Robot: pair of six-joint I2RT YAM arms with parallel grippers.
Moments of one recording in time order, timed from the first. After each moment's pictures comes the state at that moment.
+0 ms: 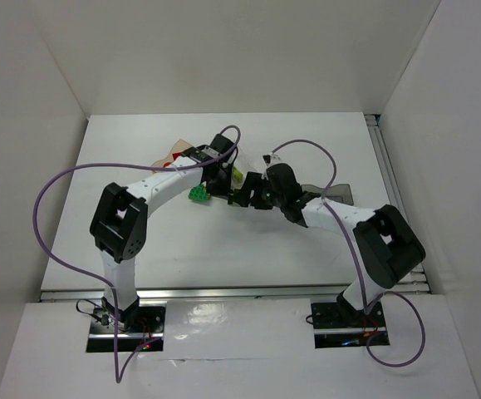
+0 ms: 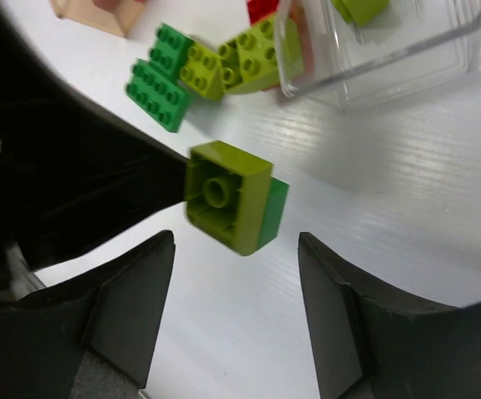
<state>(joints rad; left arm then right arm) -0.58 1.92 1.57 -0.73 -0.01 -0.50 0.59 1.61 0.86 0.19 -0.15 0.67</state>
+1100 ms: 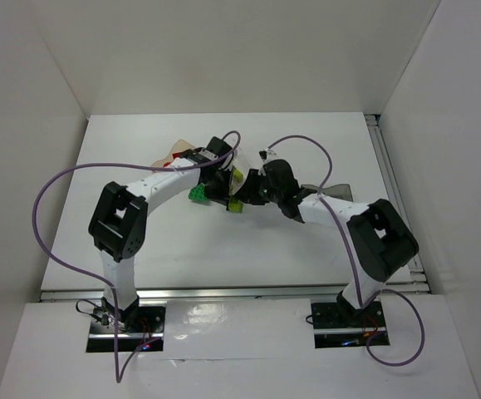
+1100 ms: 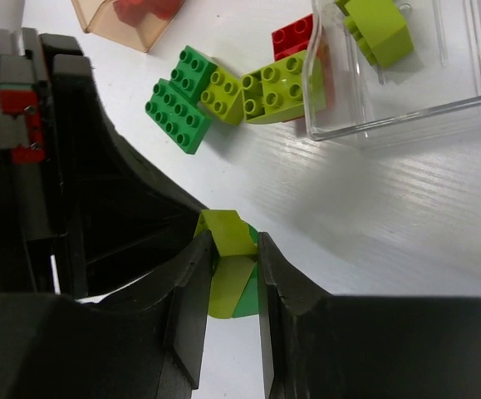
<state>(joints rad) -0.55 1.92 1.52 -0.72 0.11 -0.39 0.58 1.65 0.90 0.23 -0.19 0.63</state>
